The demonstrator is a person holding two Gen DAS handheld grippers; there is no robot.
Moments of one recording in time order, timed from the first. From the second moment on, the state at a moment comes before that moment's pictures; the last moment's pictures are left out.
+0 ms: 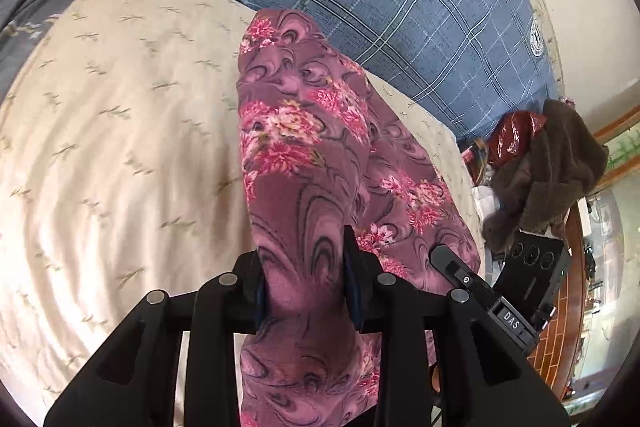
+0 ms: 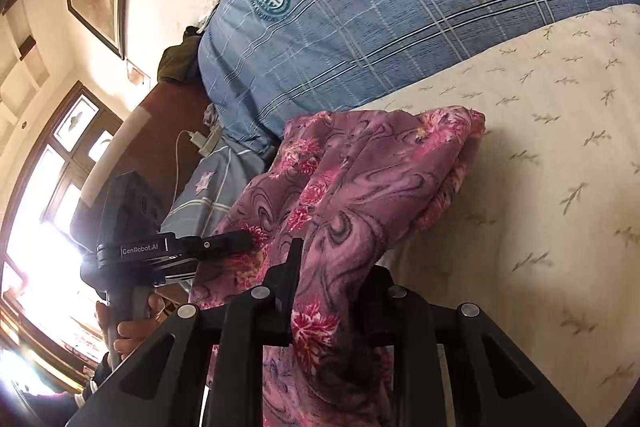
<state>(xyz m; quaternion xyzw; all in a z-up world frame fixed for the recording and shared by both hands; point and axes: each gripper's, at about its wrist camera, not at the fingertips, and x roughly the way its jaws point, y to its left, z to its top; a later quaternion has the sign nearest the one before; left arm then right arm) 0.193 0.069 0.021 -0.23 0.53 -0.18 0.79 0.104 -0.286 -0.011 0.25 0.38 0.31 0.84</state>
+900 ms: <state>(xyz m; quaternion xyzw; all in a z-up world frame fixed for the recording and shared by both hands) 0.303 0.049 -0.041 -0.08 0.55 -0.09 0.82 0.183 -0.247 -0.041 0.08 0.41 0.15 0.89</state>
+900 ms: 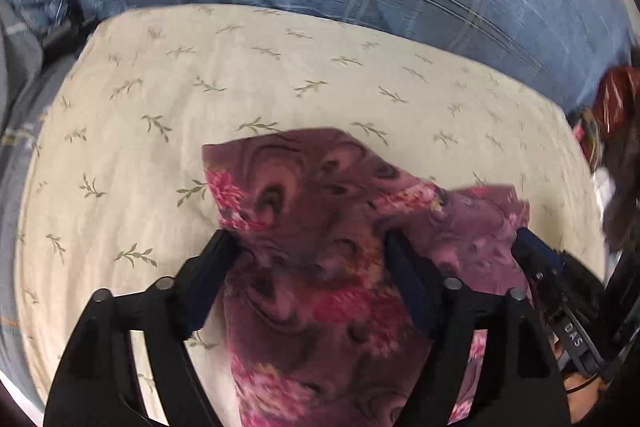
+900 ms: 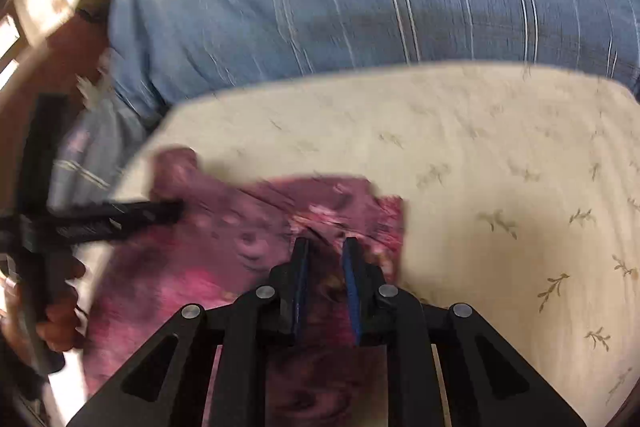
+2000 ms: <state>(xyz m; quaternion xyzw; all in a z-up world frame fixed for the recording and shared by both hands) 0.093 0.039 -0.016 0.04 0.47 -0.06 0.88 0.011 -0.276 -0.047 0.01 0.43 0.14 0.89</state>
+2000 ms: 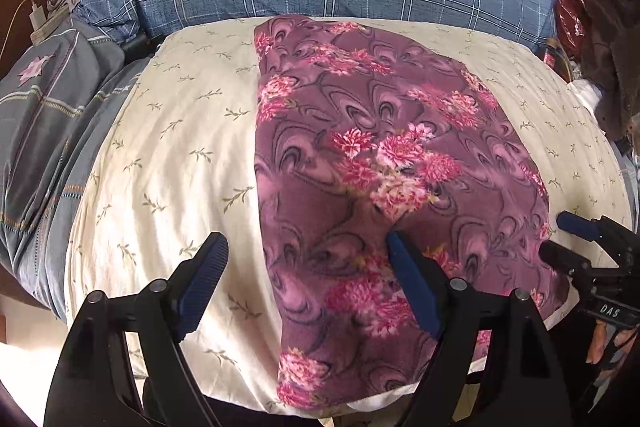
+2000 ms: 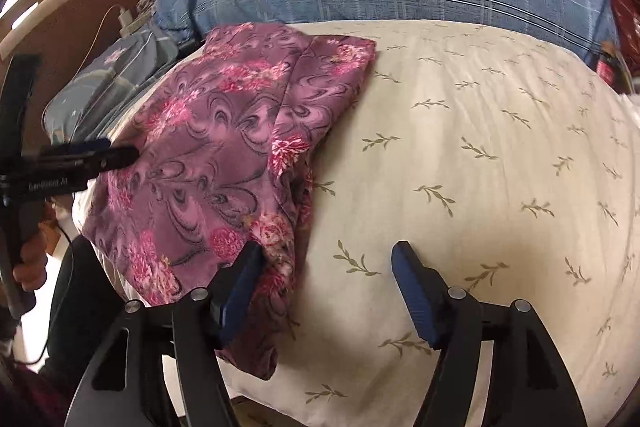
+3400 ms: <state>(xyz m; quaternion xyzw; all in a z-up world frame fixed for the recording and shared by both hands) 0.007 0.011 0.000 0.10 0.44 -0.08 0.89 -0.046 -0.253 0.006 -0.10 0.42 0.00 0.90</state>
